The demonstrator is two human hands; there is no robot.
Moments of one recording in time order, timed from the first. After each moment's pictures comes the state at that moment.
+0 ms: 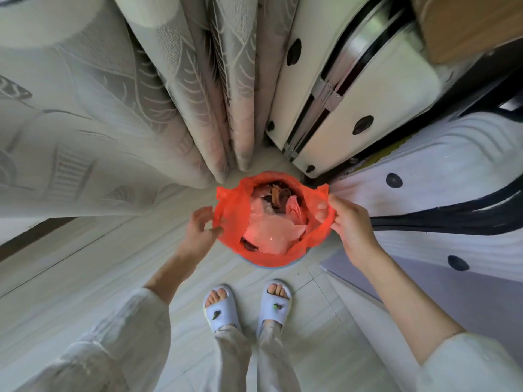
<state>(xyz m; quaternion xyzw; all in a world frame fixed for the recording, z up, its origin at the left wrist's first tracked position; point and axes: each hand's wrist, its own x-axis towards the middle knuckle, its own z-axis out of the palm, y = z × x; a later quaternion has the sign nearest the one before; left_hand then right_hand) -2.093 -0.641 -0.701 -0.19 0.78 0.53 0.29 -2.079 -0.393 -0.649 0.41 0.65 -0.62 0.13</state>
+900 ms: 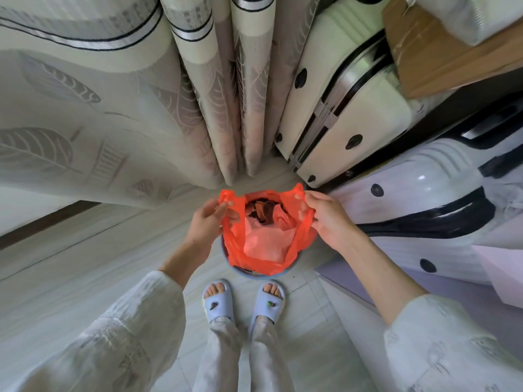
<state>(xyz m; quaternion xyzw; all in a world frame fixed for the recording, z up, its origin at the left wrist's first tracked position) -2.080 -0.625 -0.629 -0.30 0.63 0.67 0.25 -2.092 -0.415 -0.600 0.36 0.60 -0.67 0.24</state>
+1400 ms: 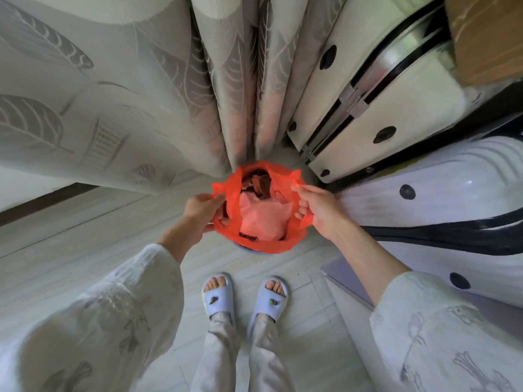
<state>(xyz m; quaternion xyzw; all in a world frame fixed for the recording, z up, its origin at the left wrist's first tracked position) -2.107 -0.651 -0.681 -0.38 0.68 0.54 0.31 -2.115 -0.444 -0.661 0.38 0.60 -0.65 0.28</state>
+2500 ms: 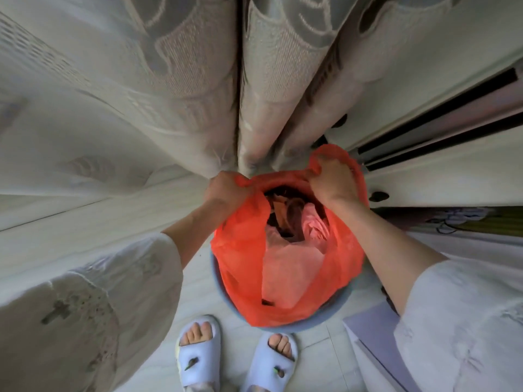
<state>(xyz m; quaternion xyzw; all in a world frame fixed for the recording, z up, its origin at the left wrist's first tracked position) -2.216 -0.645 -0.888 -0.26 0.83 0.40 0.29 -2.250 -0.472 -0.884 0.09 0.95 -0.17 0.24</state>
